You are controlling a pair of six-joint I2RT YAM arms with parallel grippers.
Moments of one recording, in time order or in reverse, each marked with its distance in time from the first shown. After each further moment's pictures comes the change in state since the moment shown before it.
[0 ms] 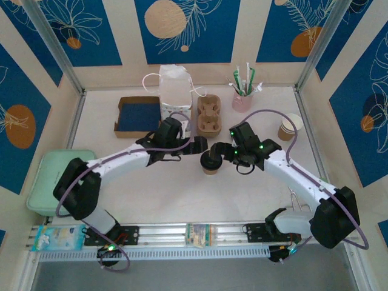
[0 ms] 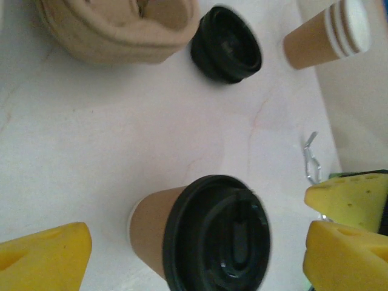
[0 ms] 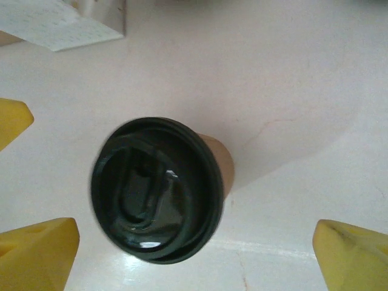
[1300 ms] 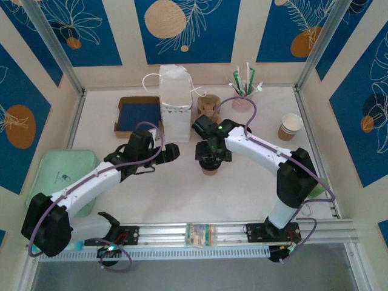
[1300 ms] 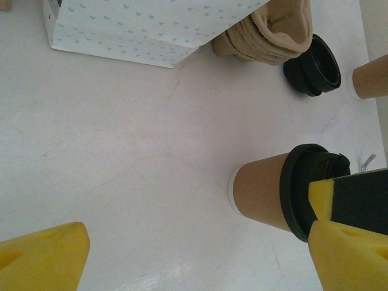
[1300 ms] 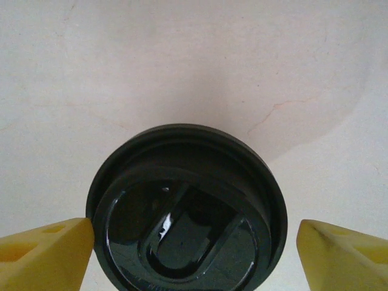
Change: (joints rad) left arm 0.141 -0.360 -0.270 -0.172 -0.108 0.000; right arm 0.195 0.455 0.417 -0.337 0.203 0.108
